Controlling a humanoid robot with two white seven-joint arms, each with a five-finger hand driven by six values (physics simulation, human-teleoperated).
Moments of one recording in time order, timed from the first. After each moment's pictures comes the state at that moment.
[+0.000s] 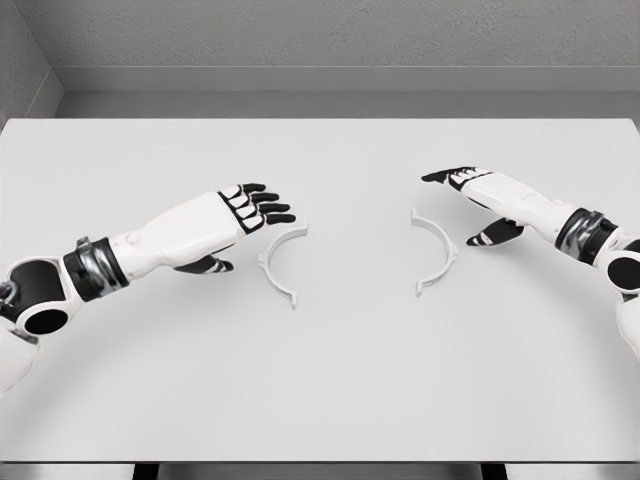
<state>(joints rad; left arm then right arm) -0.34 0.61 -0.46 -1.60 -0.65 -0.61 -0.20 -0.43 -0.45 0.16 -1.19 0.55 -0.61 0.53</state>
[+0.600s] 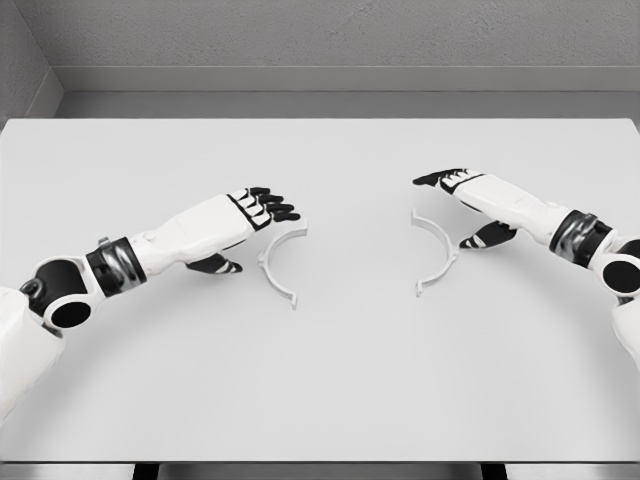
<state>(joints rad) -0.37 0.52 -0.46 -1.48 -0.66 -0.61 -0.22 -0.41 -0.45 0.17 -1.23 0.53 -0.61 0.53</state>
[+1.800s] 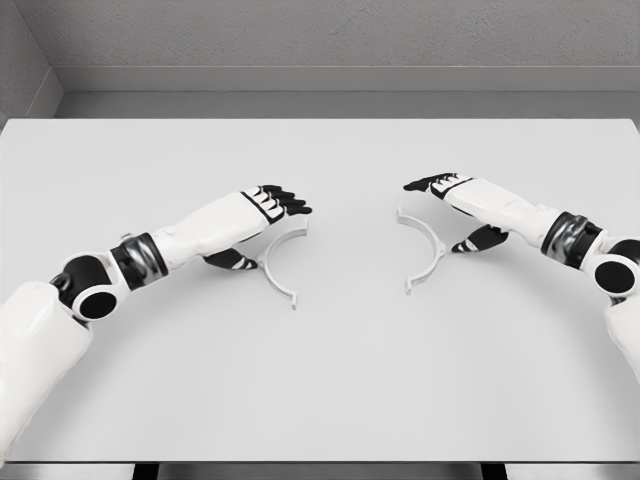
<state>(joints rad) -0.40 0.43 -0.46 -1.37 -0.67 -0.61 -0.24 -0.42 -0.45 0.21 -1.23 0.52 -0.61 0.54</state>
